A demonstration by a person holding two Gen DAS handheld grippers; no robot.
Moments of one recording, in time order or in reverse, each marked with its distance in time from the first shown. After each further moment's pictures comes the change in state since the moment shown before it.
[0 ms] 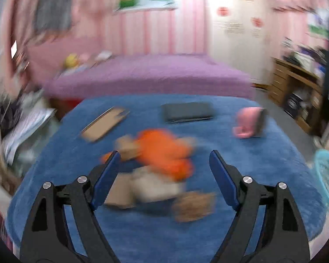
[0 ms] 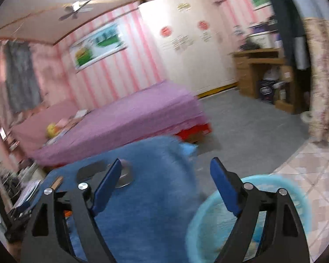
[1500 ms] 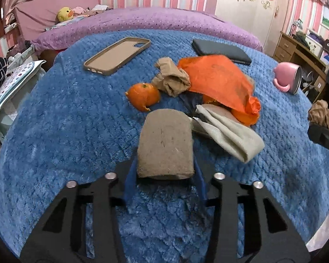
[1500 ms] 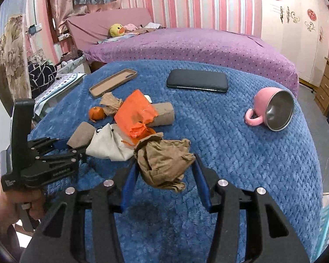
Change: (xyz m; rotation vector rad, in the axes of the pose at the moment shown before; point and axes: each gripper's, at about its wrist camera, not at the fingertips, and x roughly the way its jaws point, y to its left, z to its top) left arm 0.086 0.068 -0.061 -0.019 0.282 -0.082; right arm 0.124 0.224 -0.140 -0.449 0.417 0.246
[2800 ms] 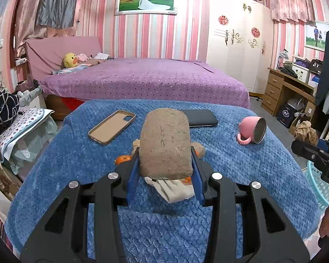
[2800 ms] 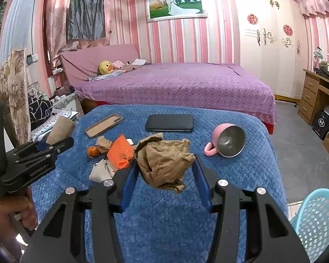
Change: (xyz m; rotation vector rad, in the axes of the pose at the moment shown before) left arm -0.107 -0.062 0.024 0.026 -0.345 0.002; right arm -0.107 -0.043 0.005 0.061 -0.248 -0.086
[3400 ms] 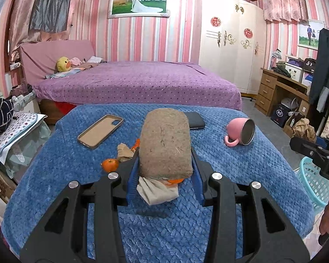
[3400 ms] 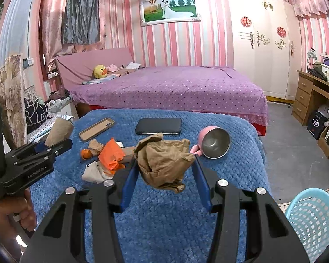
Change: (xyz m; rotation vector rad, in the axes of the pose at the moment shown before) left arm -0.007 -0.024 0.002 0.021 -0.016 -0.037; right arm -0.016 -0.020 0.003 0.013 -0.021 -0.031
